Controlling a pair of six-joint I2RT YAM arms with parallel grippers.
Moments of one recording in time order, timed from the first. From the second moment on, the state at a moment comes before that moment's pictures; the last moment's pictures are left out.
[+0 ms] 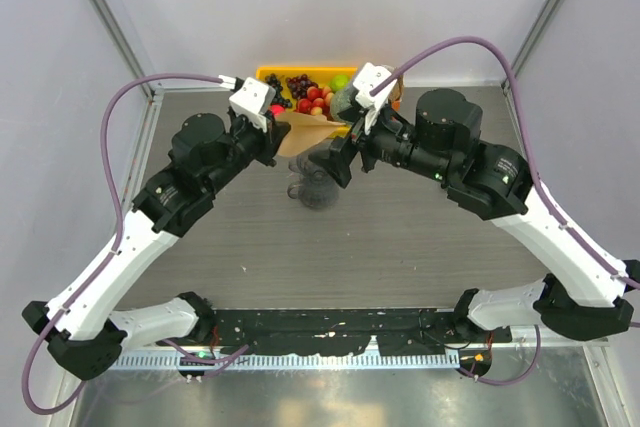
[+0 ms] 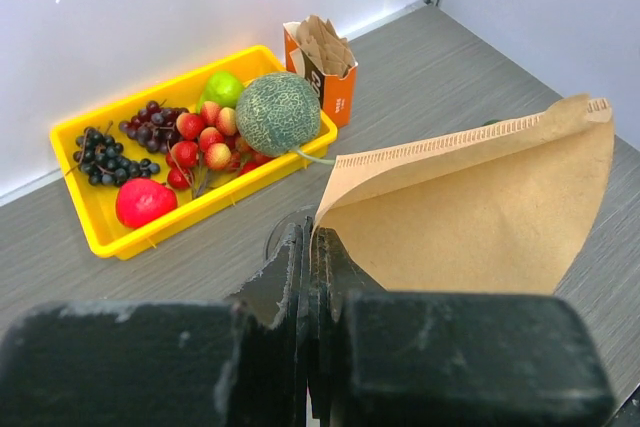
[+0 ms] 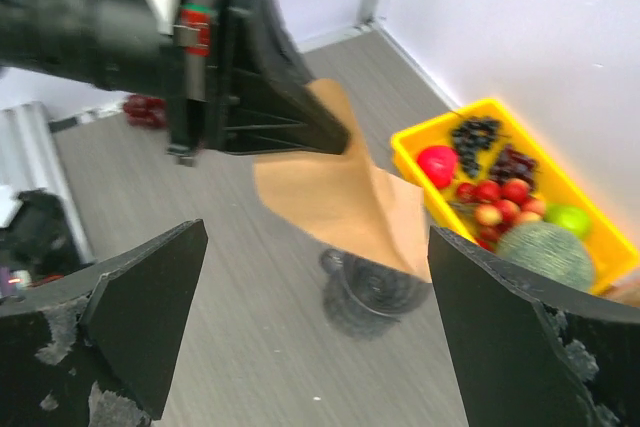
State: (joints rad) left arm -0.70 1.08 1.34 -0.36 -0.08 -0.03; right arm 0.93 1.28 1.77 -0.62 -0.09 -0.09
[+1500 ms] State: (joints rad) left arm -0.80 1.06 1.35 -0.36 0.15 0.04; right arm 0.93 1.40 1.76 -0.64 0.19 -0.15
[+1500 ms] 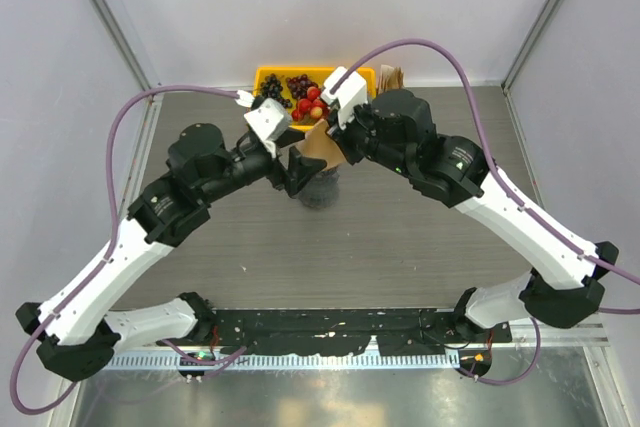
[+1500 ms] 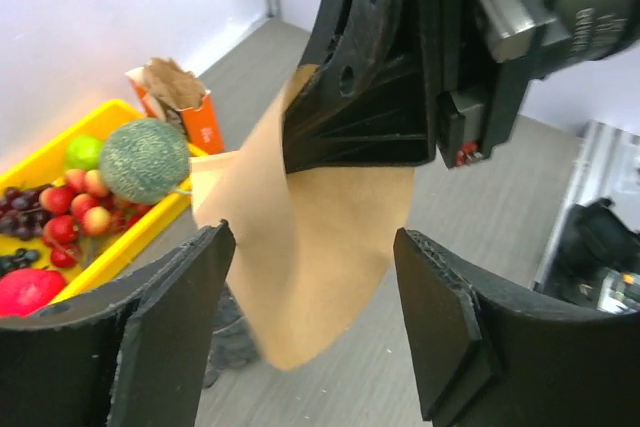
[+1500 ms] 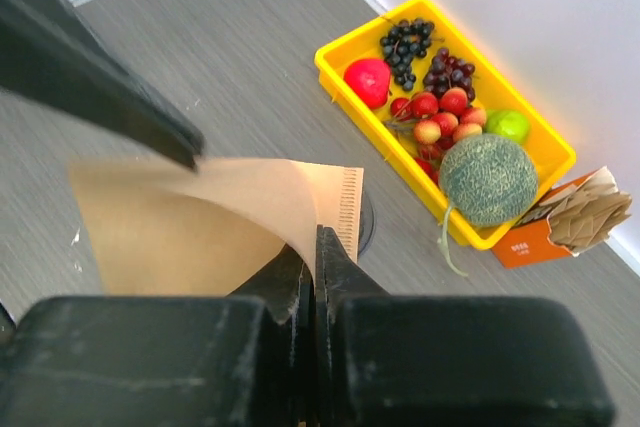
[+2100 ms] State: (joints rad) left arm -0.45 0.95 1.51 -0.78 0.98 0.34; right arm 0.82 1.00 1.42 -0.54 -0.46 -0.47
